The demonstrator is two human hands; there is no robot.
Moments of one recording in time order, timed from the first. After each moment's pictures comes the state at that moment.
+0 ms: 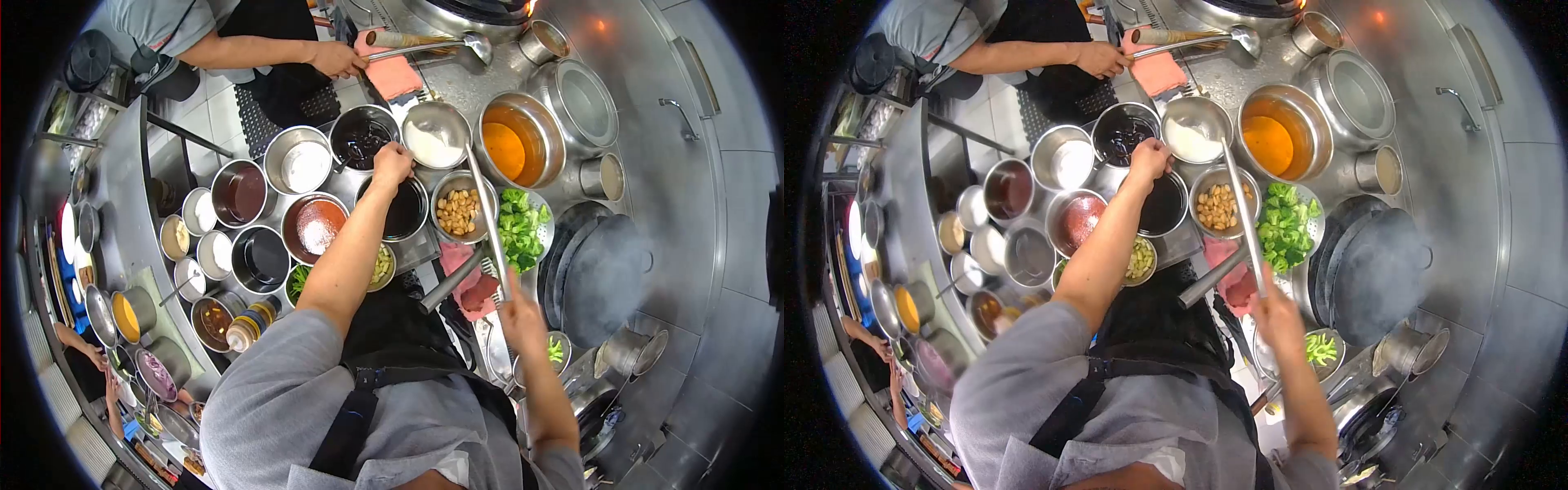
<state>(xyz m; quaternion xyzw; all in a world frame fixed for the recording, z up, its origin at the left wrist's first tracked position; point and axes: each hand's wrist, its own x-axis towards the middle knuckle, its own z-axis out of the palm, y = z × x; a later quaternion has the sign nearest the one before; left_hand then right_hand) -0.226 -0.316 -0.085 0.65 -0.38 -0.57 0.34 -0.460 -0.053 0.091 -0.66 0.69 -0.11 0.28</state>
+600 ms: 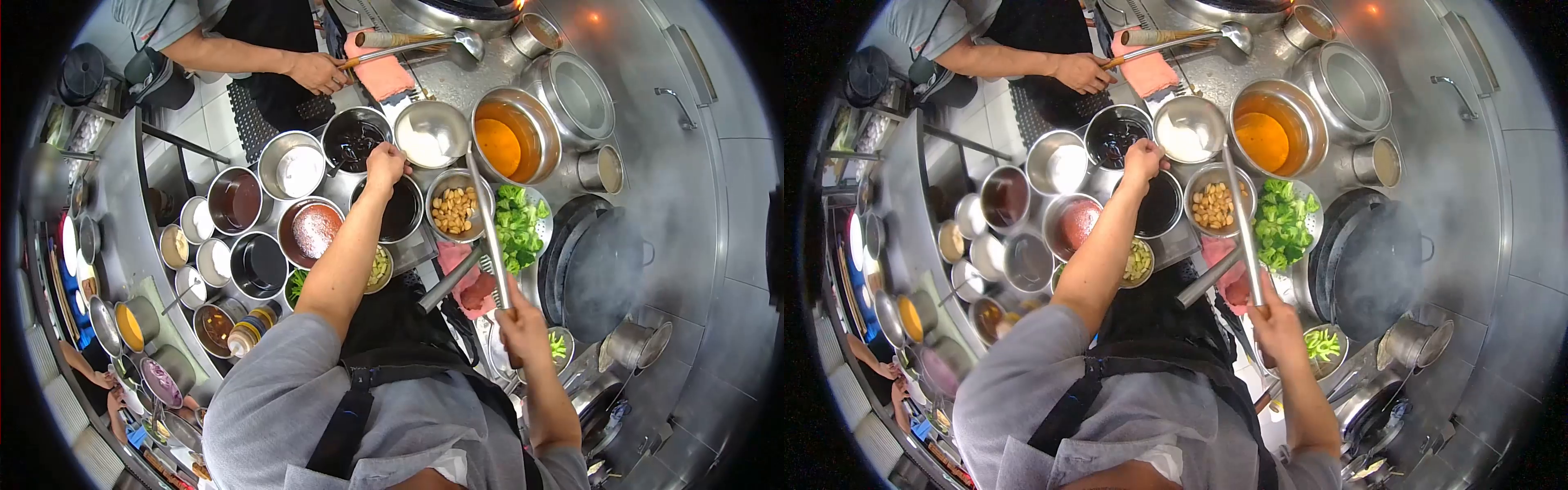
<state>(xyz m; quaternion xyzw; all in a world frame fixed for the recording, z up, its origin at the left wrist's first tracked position) -0.228 -0.316 -0.086 0.64 -0.36 -0.57 0.36 -0.450 -0.055 0.125 -0.41 0.77 -0.08 0.49</state>
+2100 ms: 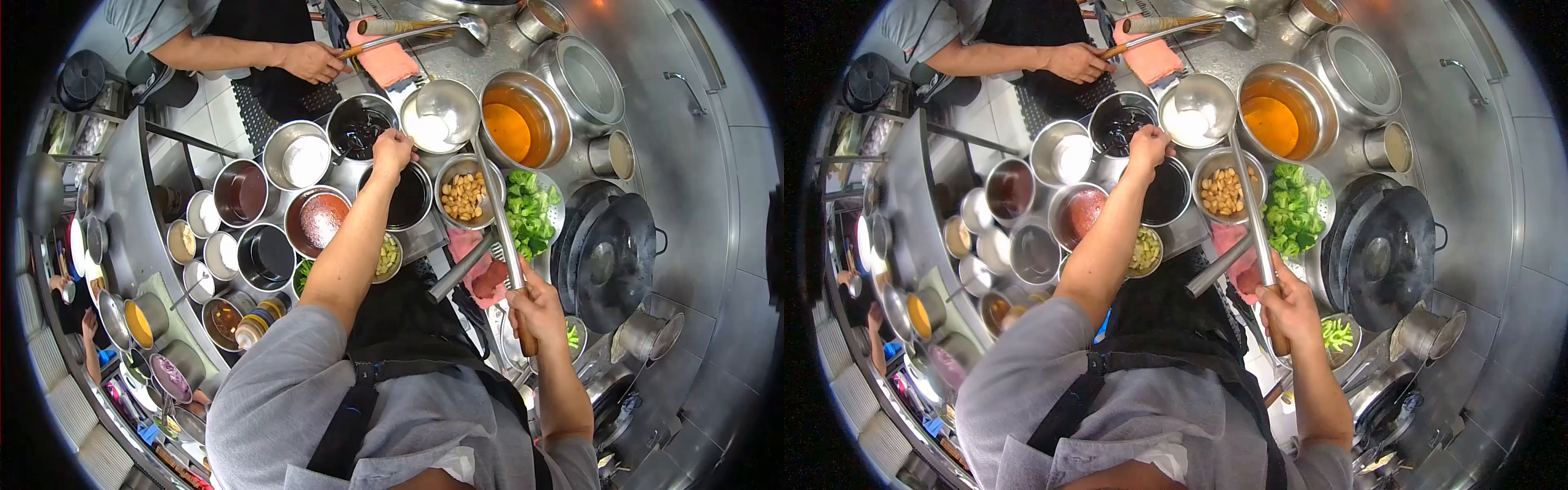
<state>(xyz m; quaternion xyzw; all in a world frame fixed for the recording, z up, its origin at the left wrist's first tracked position) -0.229 -0.315 -0.088 0.63 -0.38 -0.56 0.37 -0.447 -0.065 0.117 -0.29 0.66 -0.30 0.63</state>
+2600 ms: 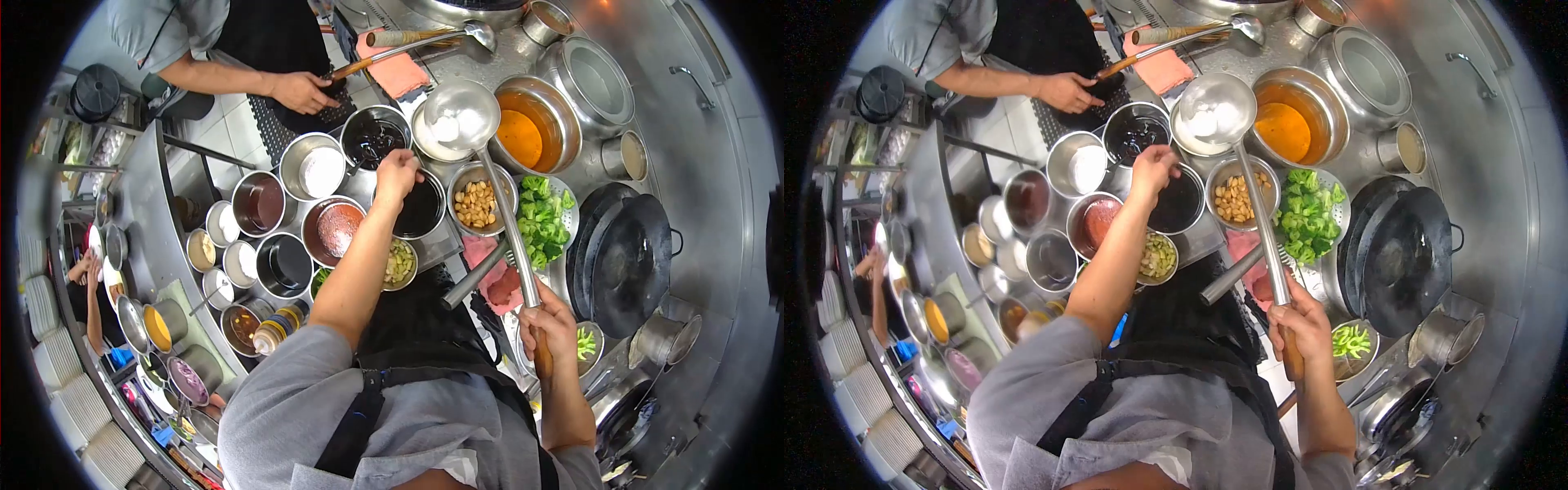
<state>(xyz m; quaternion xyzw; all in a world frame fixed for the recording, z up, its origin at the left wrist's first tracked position) -0.211 -0.283 -0.070 0.62 -0.38 -0.57 0.38 -0.439 -0.052 0.137 -0.19 0.57 -0.40 0.69</state>
